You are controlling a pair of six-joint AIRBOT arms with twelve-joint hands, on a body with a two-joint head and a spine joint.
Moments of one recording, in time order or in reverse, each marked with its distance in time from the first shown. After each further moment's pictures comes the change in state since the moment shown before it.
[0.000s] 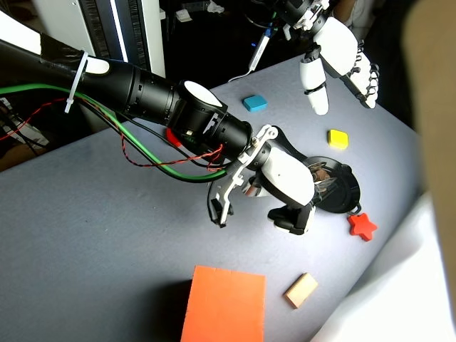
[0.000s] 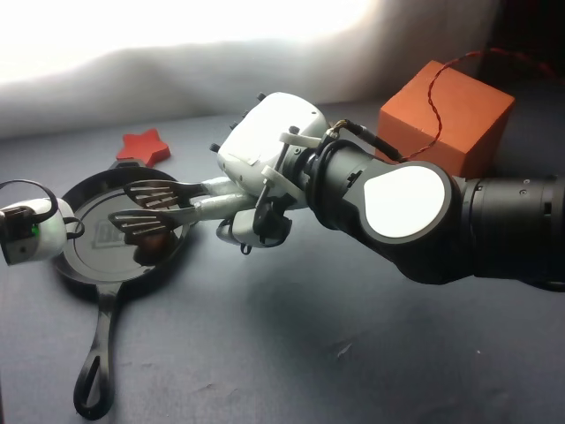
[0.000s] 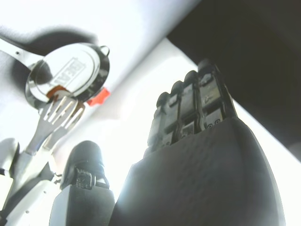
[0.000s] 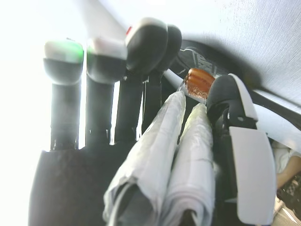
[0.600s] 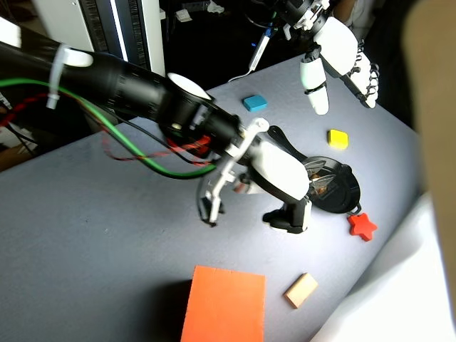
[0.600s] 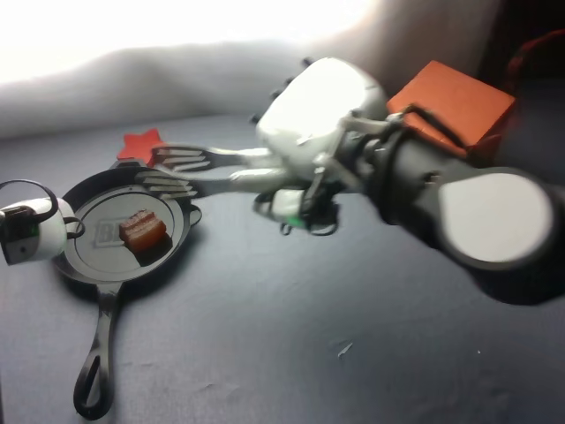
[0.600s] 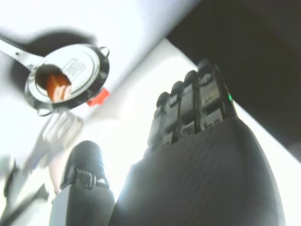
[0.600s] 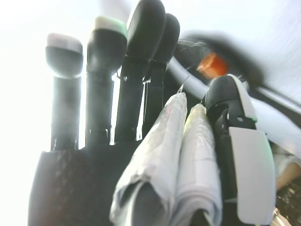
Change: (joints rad) left arm 0.000 0.000 0.000 0.000 0.001 0.000; right arm 0.010 0.226 -0.281 -0.087 -0.165 0.004
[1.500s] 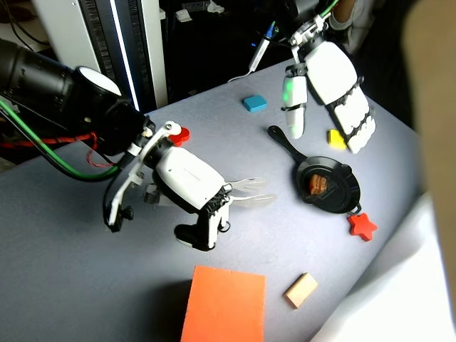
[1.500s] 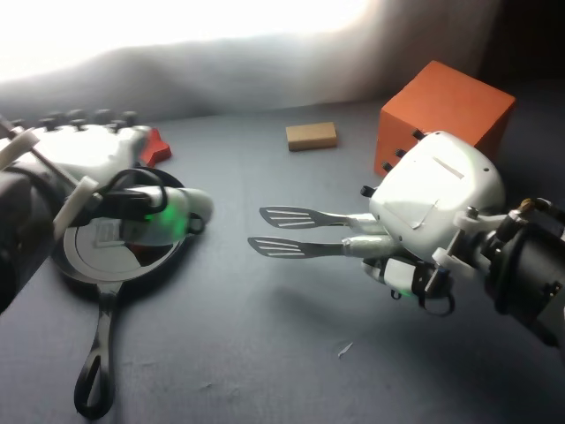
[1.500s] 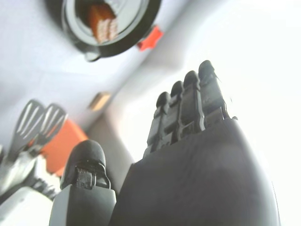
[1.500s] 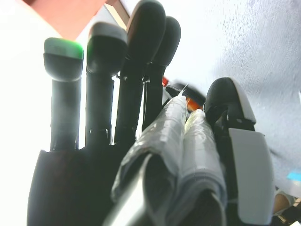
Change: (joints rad) left arm 0.035 0.008 0.138 0.149 0.768 0.136; right arm -0.251 0.136 -0.110 -0.198 -0.148 0.066
